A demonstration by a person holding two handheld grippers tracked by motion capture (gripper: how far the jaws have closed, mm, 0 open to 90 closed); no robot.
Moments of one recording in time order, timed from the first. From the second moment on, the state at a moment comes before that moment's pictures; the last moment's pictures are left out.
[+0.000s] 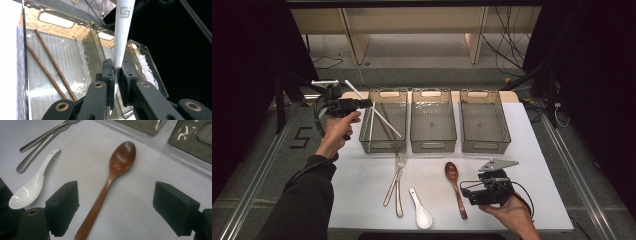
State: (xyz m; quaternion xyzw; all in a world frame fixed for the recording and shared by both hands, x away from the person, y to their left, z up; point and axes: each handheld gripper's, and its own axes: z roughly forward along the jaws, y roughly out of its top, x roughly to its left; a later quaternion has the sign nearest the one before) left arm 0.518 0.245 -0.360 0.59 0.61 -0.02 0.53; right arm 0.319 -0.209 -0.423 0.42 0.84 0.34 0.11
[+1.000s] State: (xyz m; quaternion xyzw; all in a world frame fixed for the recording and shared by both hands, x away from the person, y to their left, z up) left arm 0.533 0.216 -0.382 0.65 0.60 -0.02 0.46; right arm 0.318 -0.208 -0.423 0.41 0.84 0.34 0.11
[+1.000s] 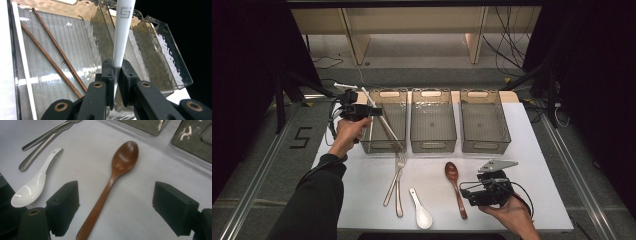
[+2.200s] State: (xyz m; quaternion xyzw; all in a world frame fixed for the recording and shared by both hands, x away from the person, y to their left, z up) left arm 0.507 0.195 -0.371 0.68 0.56 -0.02 0.47; right arm 0.318 -0.209 -0.423 0.41 0.84 0.34 0.11
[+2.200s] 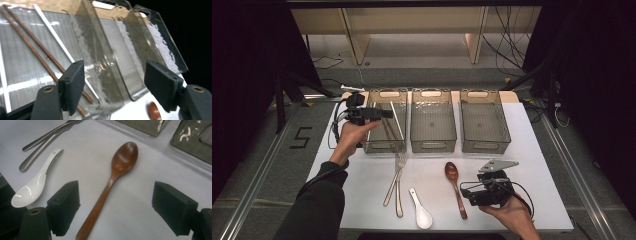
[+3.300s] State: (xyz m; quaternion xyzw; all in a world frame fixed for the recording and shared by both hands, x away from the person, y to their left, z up) left arm 0.417 0.188 -0.409 0.75 0.51 -0.02 0.41; right arm 0.316 -0.212 -0.428 0.41 0.83 0.35 0.11
